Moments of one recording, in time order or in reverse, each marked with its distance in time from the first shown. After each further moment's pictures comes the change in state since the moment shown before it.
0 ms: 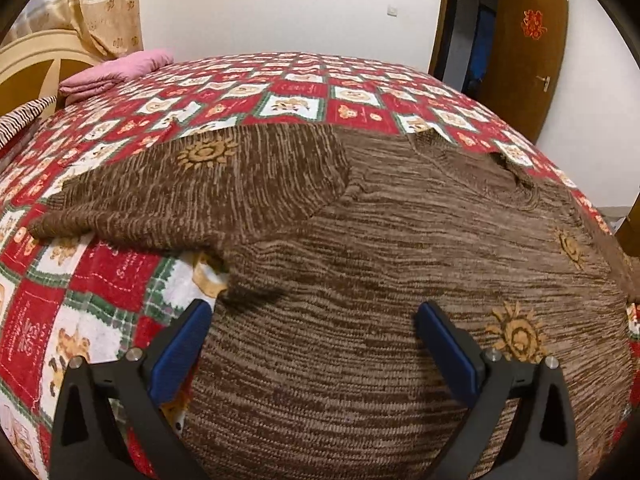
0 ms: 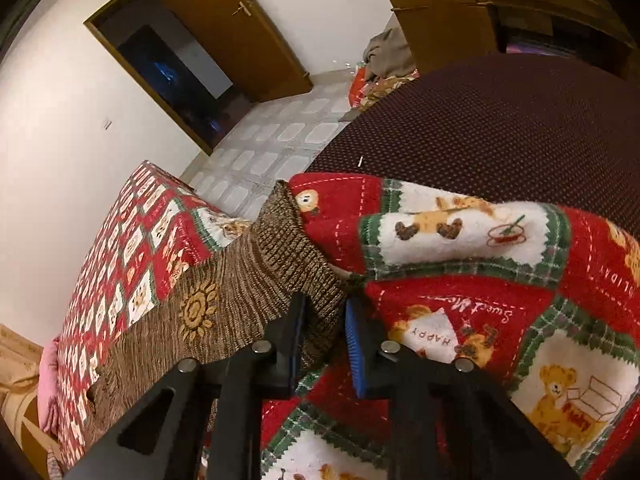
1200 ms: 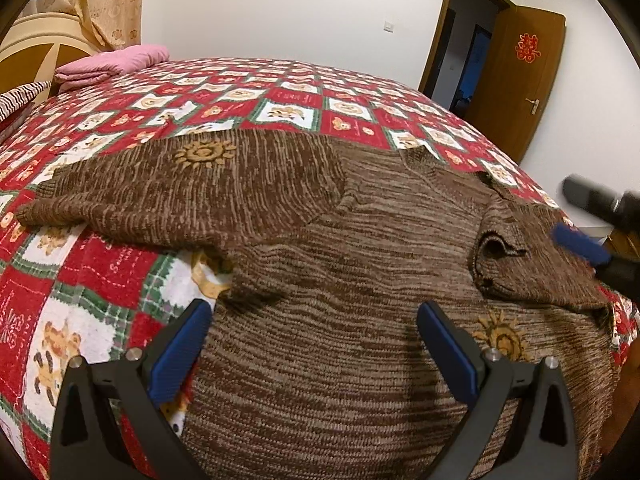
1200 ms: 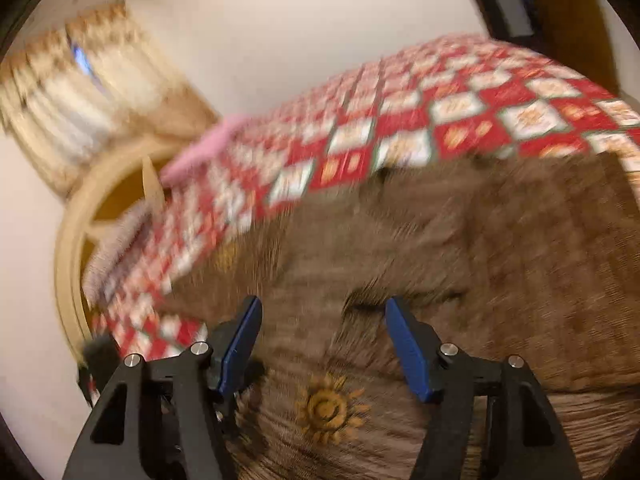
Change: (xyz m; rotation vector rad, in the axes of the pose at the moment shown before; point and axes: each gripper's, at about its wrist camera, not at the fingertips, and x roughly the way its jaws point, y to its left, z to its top) left arm -0.003 0.010 -0.001 -0.052 -0.037 -0.074; right arm -0.022 0.303 -0.259 -0.686 0.285 0.717
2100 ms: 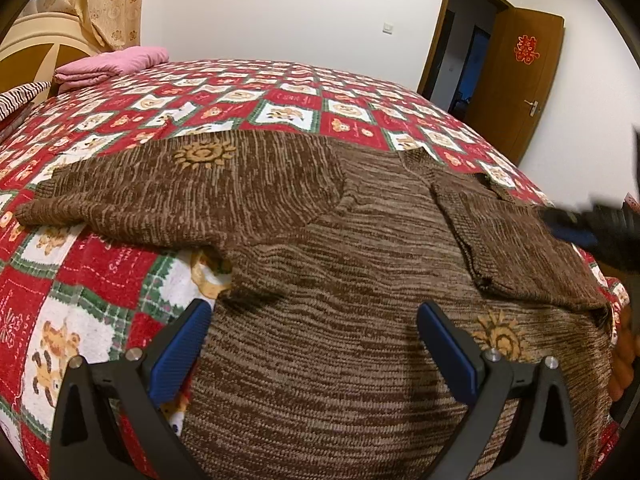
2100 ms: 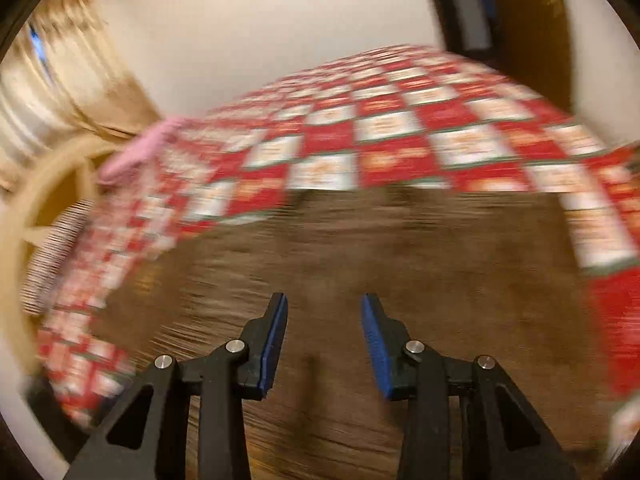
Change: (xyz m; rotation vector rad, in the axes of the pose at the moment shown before) left arm 0.000 0.000 -0.001 -0.005 -0.010 -0.002; right arm 0.007 -0.033 0.026 -0.065 0.044 -0.335
